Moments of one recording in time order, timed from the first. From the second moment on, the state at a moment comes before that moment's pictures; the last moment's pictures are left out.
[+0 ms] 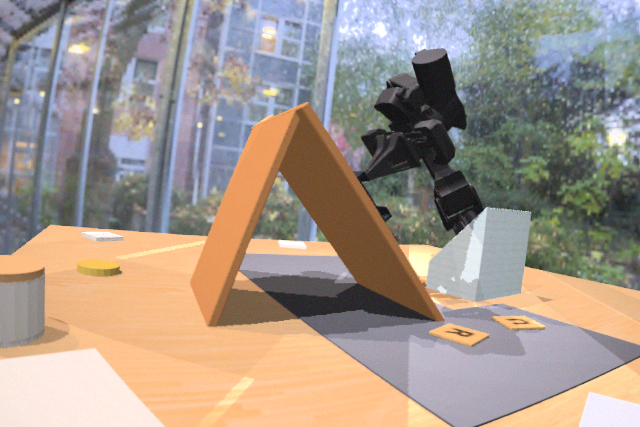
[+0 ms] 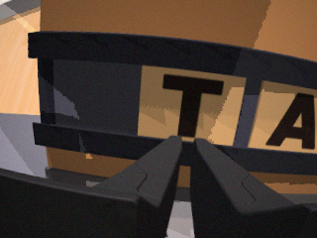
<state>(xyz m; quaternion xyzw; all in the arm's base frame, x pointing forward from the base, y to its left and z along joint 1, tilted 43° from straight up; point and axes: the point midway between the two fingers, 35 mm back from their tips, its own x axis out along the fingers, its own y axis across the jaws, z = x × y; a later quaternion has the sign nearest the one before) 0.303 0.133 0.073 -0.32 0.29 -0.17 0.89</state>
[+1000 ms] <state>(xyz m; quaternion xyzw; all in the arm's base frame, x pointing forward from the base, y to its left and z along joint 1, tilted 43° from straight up) 0.339 0.158 0.061 -0.24 0.56 -0.26 0.75</state>
